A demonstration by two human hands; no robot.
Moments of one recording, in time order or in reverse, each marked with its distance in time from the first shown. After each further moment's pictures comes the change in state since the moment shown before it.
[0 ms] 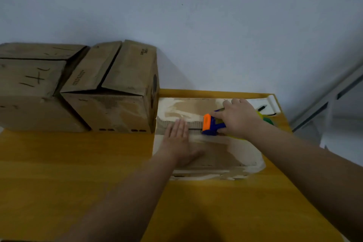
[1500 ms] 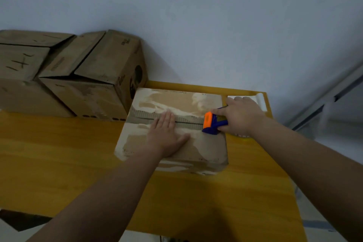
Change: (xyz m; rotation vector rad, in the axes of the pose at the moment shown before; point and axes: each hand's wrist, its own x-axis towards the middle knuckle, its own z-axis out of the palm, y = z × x) left_hand 0.019 0.066 0.010 -0.075 0.133 -0.157; right_hand -0.037 0.089 0.053 0.100 0.047 -0.095
